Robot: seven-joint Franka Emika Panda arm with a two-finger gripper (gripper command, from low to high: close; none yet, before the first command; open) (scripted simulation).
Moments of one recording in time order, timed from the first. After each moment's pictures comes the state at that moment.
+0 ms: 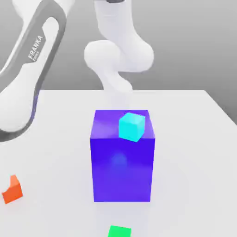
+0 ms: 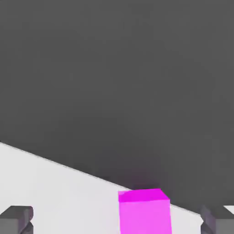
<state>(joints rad) -0.23 0.58 -0.35 -1.88 0.33 2.43 -0.36</state>
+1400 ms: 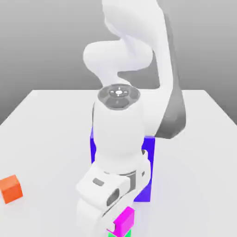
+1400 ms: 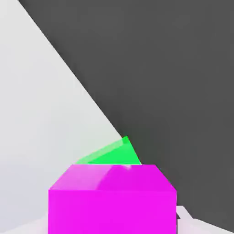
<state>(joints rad) 0.20 0.38 -0.19 -2.30 0.15 2.67 -0.24</state>
